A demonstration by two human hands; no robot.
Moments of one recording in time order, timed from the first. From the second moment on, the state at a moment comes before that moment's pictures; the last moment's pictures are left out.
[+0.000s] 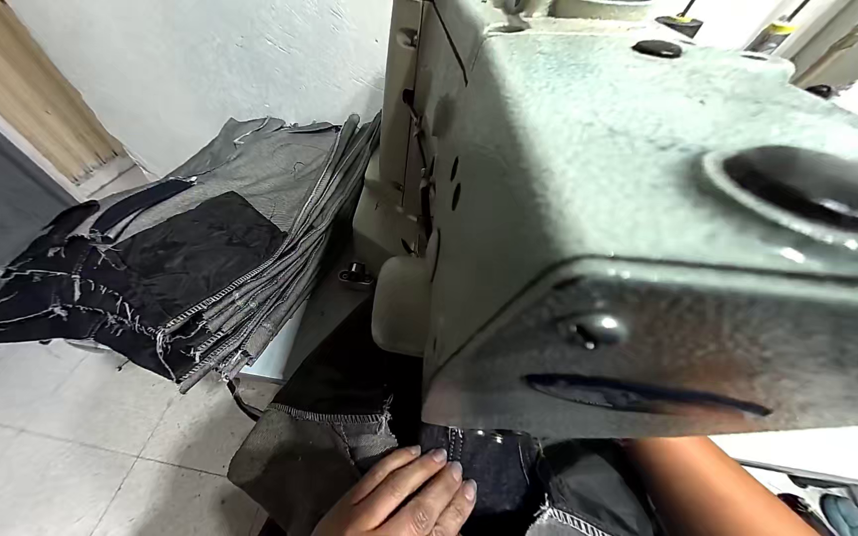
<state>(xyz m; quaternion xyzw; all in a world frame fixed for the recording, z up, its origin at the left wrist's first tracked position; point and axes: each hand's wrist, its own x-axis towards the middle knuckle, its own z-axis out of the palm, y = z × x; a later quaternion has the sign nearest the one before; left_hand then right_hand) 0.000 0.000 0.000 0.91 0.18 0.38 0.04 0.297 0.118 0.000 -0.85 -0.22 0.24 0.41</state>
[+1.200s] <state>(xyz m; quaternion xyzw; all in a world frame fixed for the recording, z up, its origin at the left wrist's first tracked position) 0.062 -0.037 0.036 0.33 0.52 0.46 0.64 0.315 0.109 0.021 -0.45 -0.63 0.48 0.40</state>
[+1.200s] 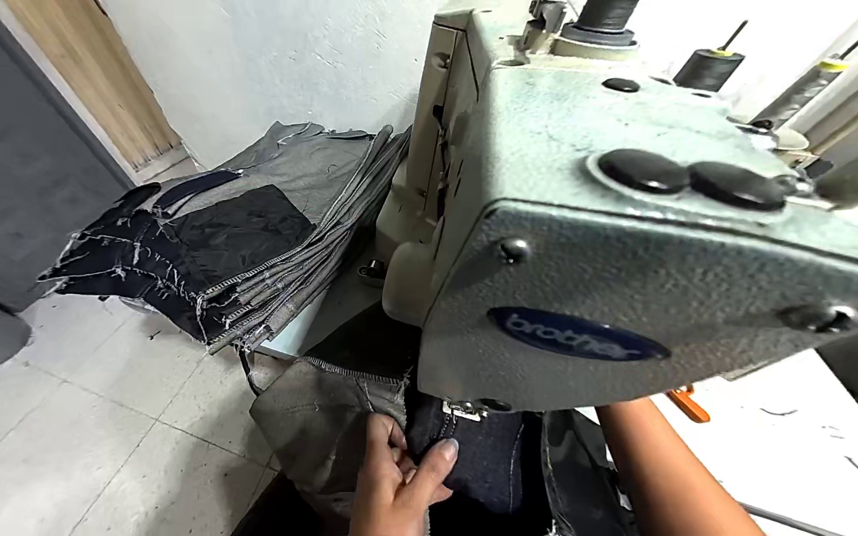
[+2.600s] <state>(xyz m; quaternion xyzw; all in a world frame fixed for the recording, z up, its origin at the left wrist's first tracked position) -0.022 0.061 0.026 0.91 0.27 0.32 -0.06 0.262 -0.017 0.017 -0.53 -0.53 0.26 0.61</state>
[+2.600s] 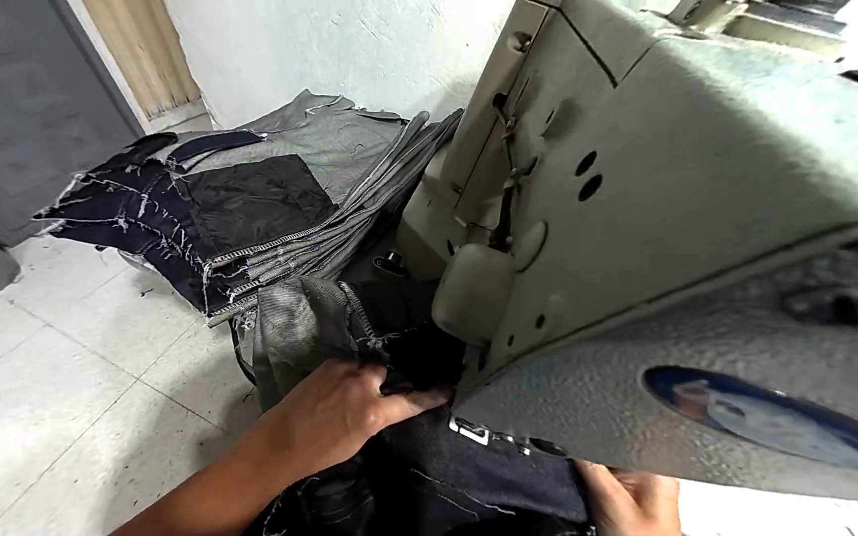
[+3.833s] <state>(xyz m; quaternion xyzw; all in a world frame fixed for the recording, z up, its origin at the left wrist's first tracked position) -0.063 -0.023 0.034 0.91 0.32 0.23 -0.08 0.099 -0.106 0.093 -0.20 -0.96 -0.03 -0.18</state>
